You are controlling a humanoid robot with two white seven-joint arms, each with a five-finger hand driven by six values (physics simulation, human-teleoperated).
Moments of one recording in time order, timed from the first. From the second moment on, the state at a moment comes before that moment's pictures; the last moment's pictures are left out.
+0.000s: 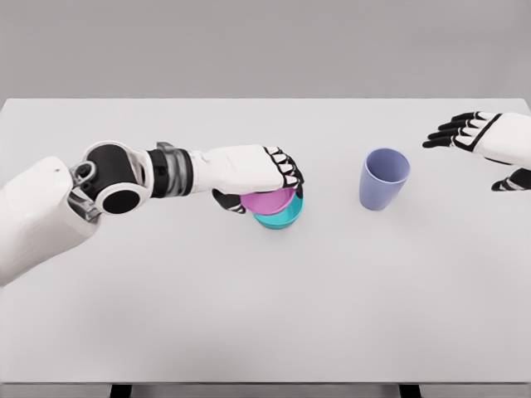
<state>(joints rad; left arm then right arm) -0.86 0.55 -0.97 -1.71 -0.46 -0.20 -0.61 -0.36 -1.07 0.21 -1.65 0.22 -0.61 0.61</state>
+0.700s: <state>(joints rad) -0.87 0.49 -0.97 -1.63 -0.49 -0.20 -0.61 -0.35 -1.07 0.21 -1.66 0.22 -0.61 0.61</state>
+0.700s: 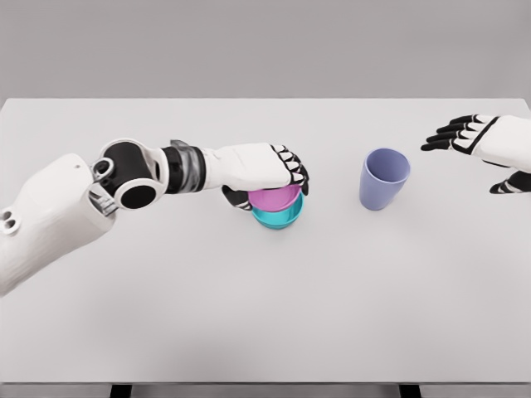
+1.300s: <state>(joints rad) -0.86 0.48 -0.98 -1.61 -0.51 -0.21 -0.61 -0.35 -1.07 0.21 -1.70 0.25 -0.61 0.61</state>
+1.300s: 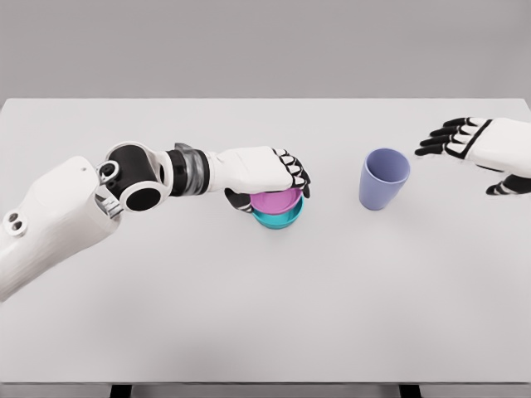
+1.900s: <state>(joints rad) -0.86 0.48 -0.98 -1.61 -0.51 -0.20 -0.61 -0.36 -1.08 0.20 -1.72 0.26 -0.61 0.61</state>
